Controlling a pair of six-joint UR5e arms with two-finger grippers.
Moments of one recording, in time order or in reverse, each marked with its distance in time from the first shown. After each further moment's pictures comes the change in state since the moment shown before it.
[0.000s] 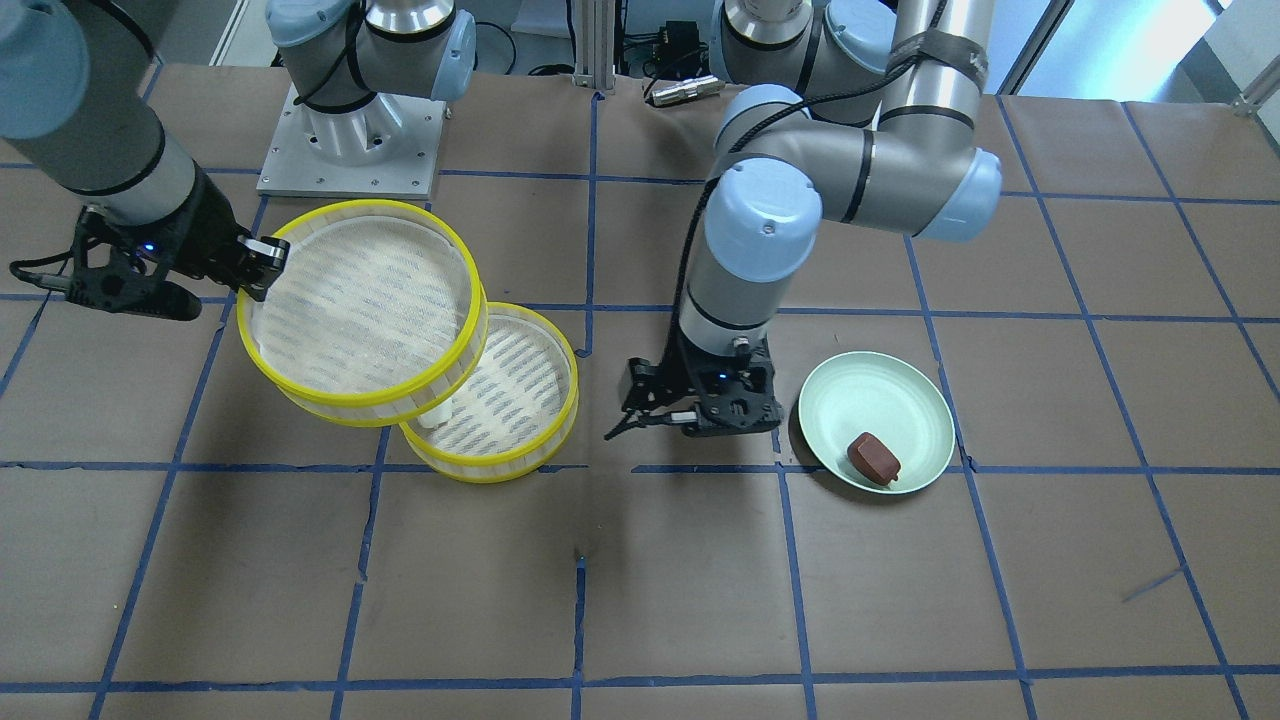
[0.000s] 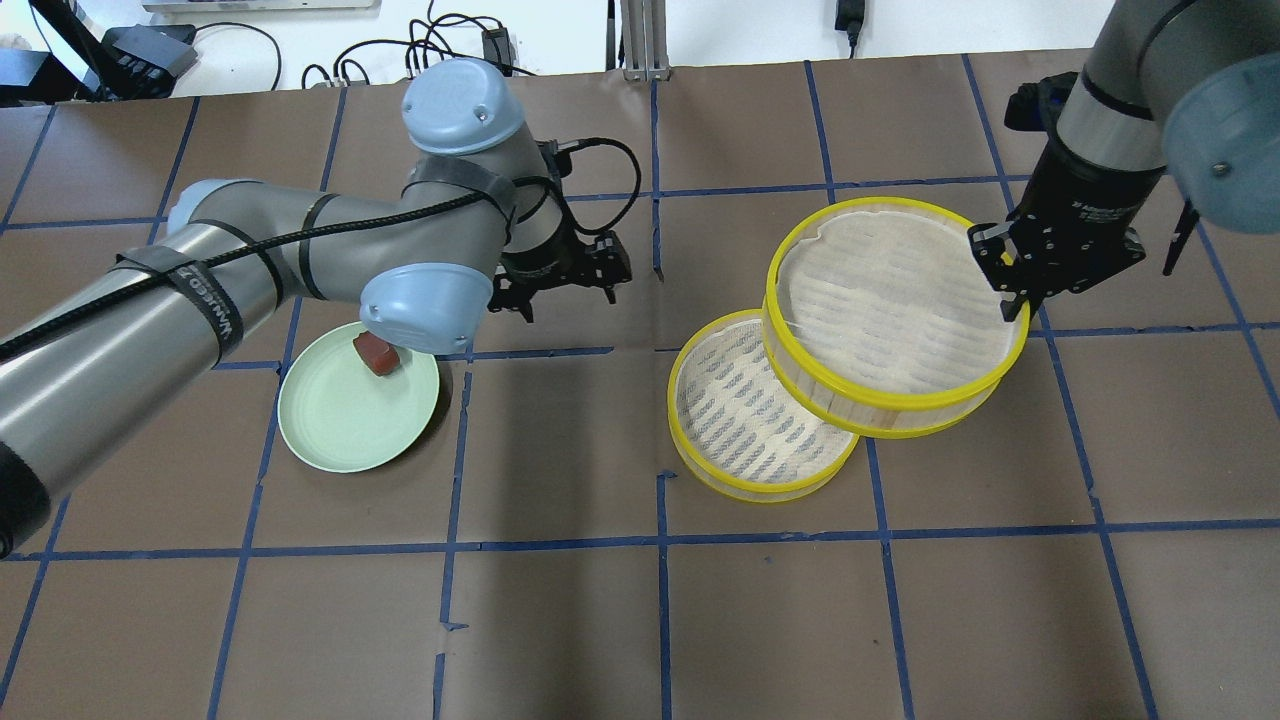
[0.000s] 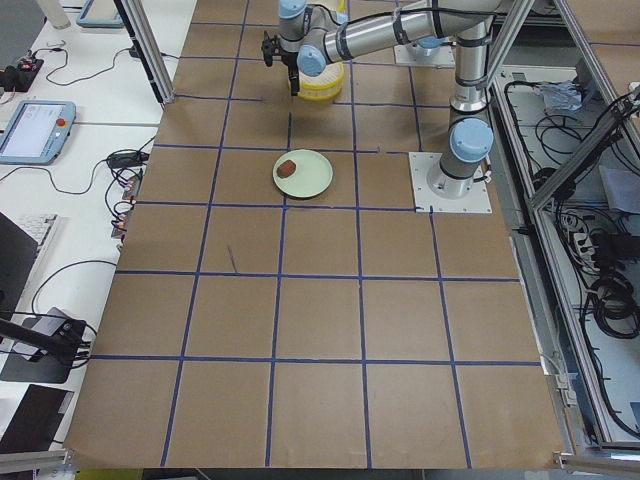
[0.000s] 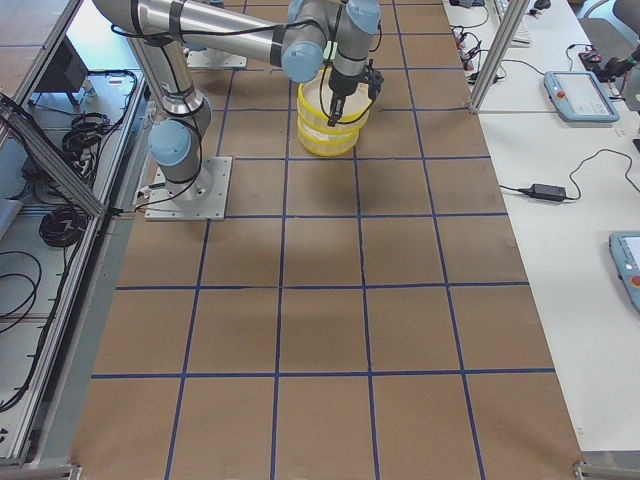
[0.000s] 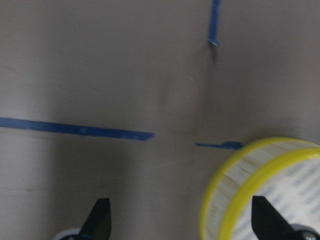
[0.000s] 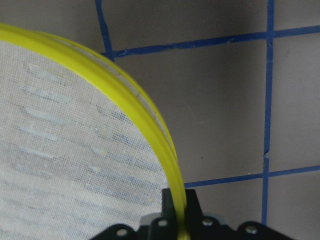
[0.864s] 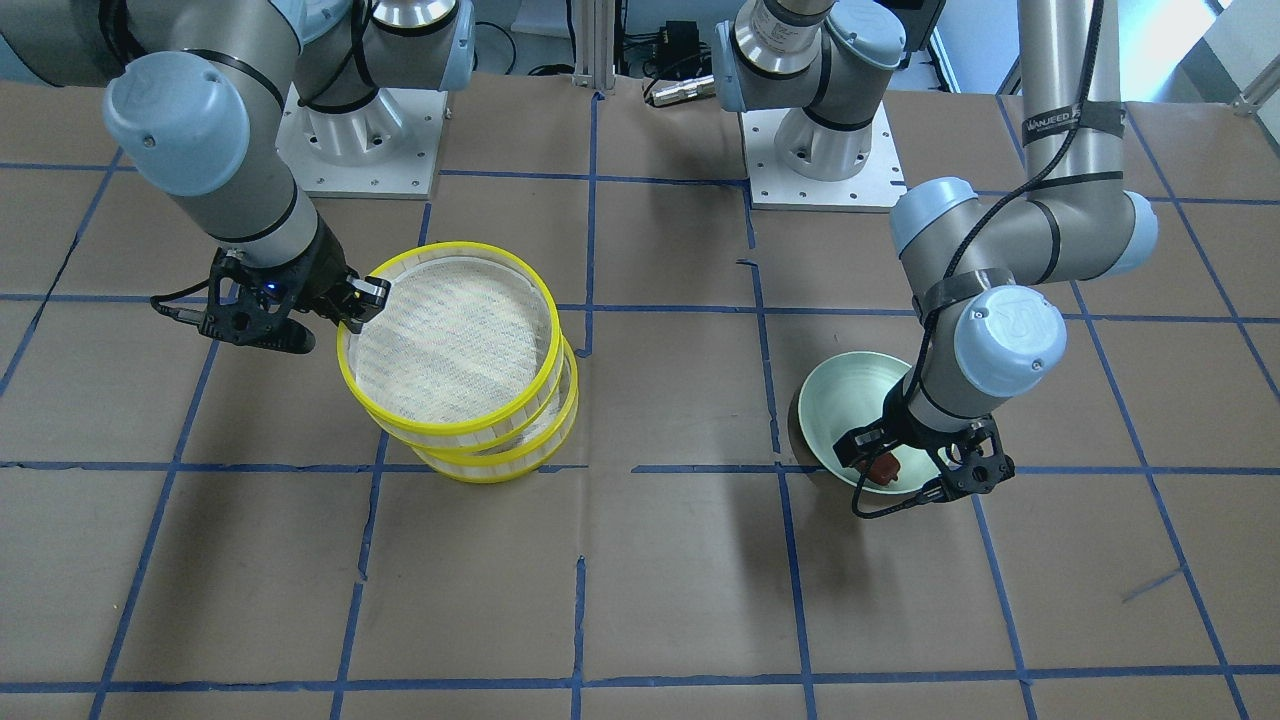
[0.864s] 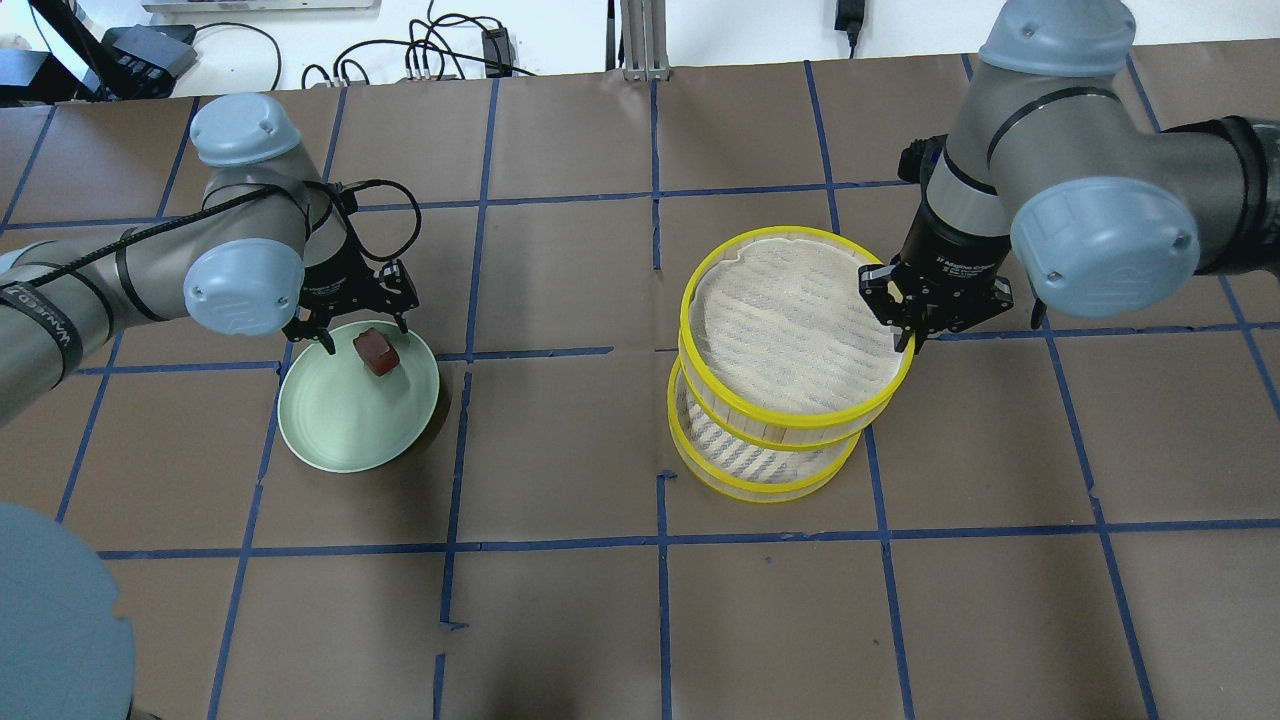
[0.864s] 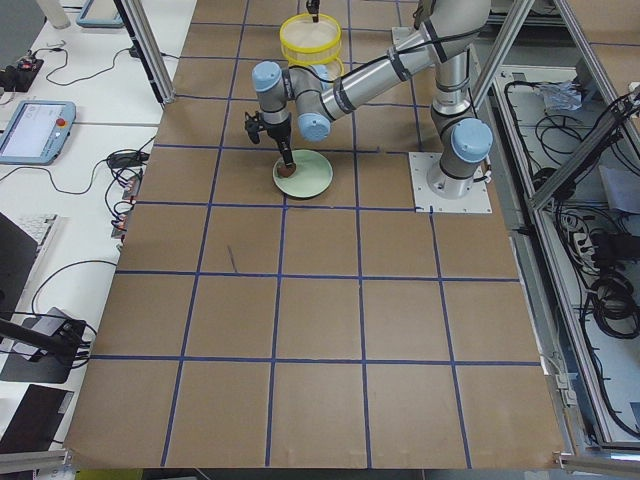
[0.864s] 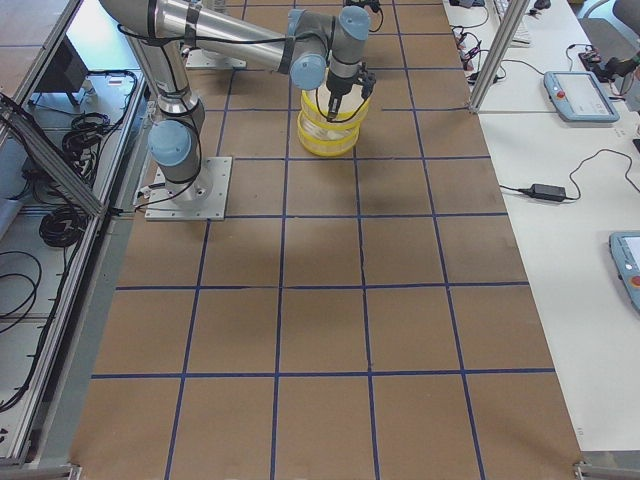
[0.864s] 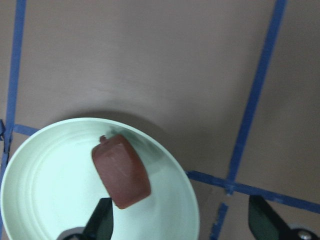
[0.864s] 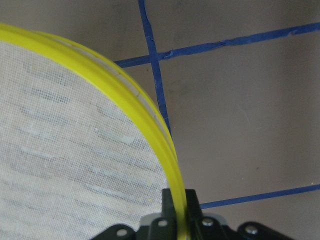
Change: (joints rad) left arm 0.340 -0.065 -0.086 -0.022 0.117 0.114; right arm 0.109 0.034 0.104 -0.158 0.065 0.153
